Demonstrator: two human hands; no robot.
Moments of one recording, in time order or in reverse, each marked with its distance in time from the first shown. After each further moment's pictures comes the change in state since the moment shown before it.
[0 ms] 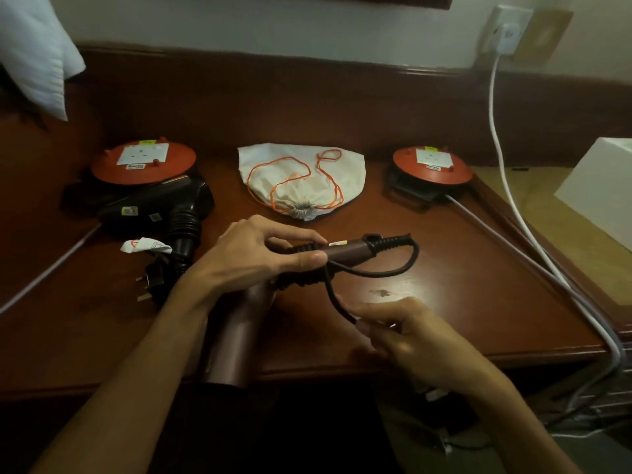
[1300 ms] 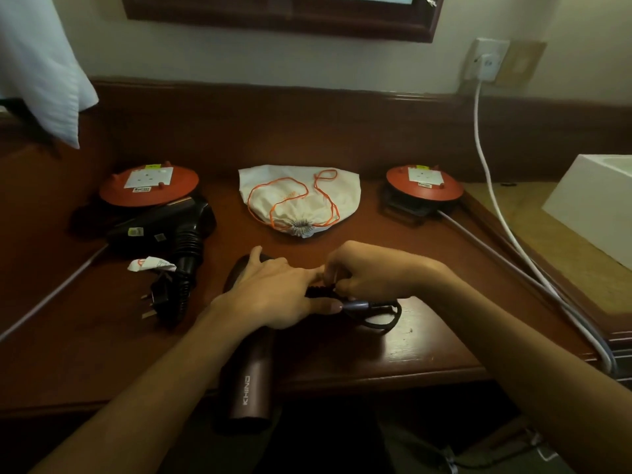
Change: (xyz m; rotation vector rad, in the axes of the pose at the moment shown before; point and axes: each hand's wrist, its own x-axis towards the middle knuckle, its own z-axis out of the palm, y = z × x) left_hand 0.008 0.033 0.035 0.909 -0.268 -0.131; right_hand 0.090 -0.053 -0.041 -0.531 -0.270 0.034
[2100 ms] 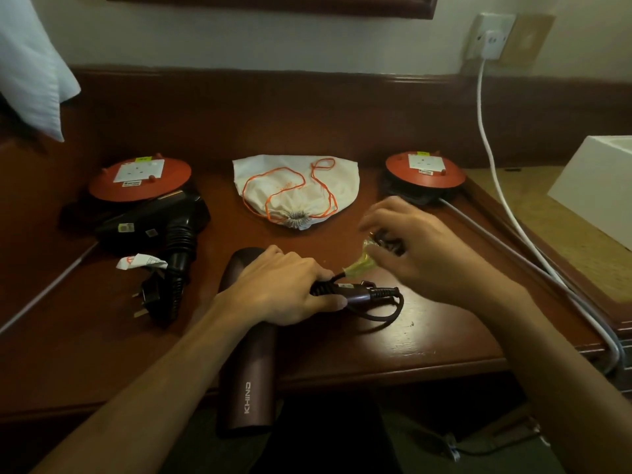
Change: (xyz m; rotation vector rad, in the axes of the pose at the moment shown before) left_hand 0.015 0.000 0.007 0.026 0.112 0.149; right_hand -0.042 0.035 0.002 0.024 0.534 -0.022
